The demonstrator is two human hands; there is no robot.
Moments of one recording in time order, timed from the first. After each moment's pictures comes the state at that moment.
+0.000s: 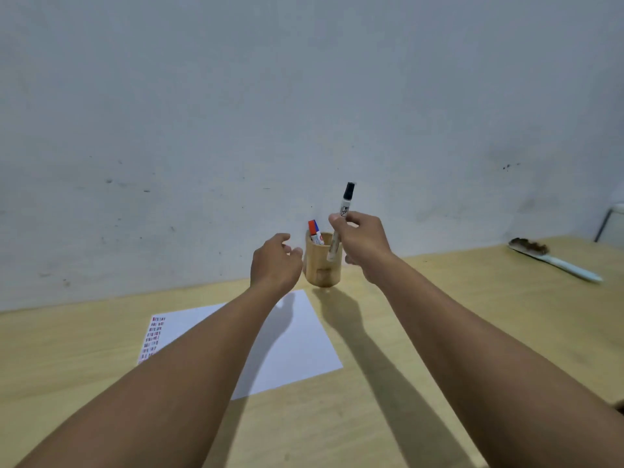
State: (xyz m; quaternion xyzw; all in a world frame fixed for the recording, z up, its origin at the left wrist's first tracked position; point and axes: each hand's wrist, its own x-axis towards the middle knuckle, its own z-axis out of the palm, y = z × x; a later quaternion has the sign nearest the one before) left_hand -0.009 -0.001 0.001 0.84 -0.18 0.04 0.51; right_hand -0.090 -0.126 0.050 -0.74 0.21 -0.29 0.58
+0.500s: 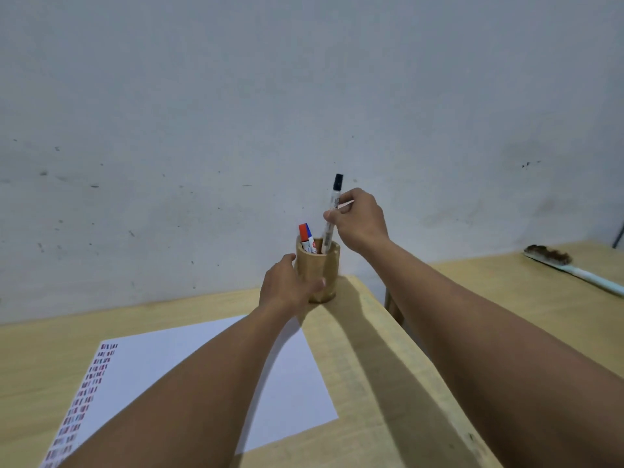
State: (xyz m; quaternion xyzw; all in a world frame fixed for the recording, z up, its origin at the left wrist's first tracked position) left_hand 0.044 -0.067 -0.051 0.86 -0.22 -0.01 0.47; right_hand -0.004 -0.194 0.044 -0.83 0.20 -0.33 0.40
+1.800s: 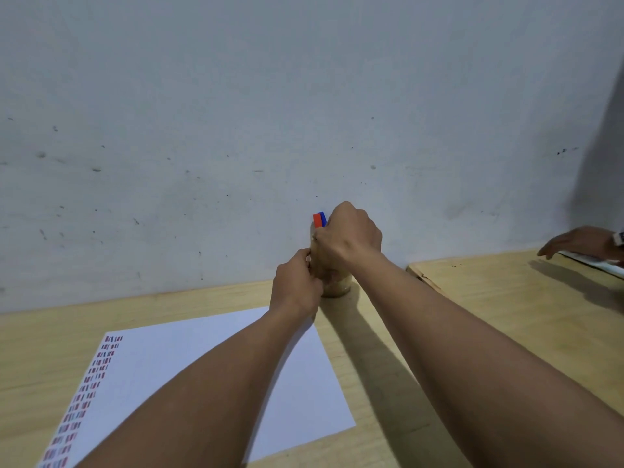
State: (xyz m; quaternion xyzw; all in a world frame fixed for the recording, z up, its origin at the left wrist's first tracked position) left_hand 0.051 -0.073 -0.072 0.83 -0.22 0.02 0.51; right_hand 0.026 -0.164 0.009 -0.91 0.27 -0.25 0.18
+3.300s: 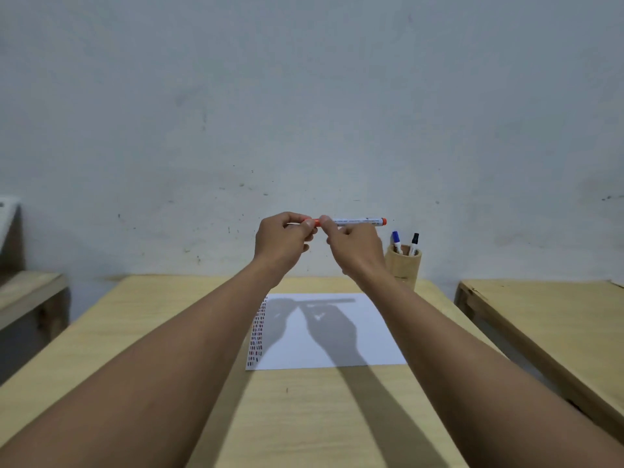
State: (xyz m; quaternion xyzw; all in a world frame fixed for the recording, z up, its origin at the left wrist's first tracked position) left_hand -0.027 0.161 0.056 0.69 -0.15 0.07 0.70; right_hand -0.077 0.040 0.062 -0.82 0.14 -0.28 0.47
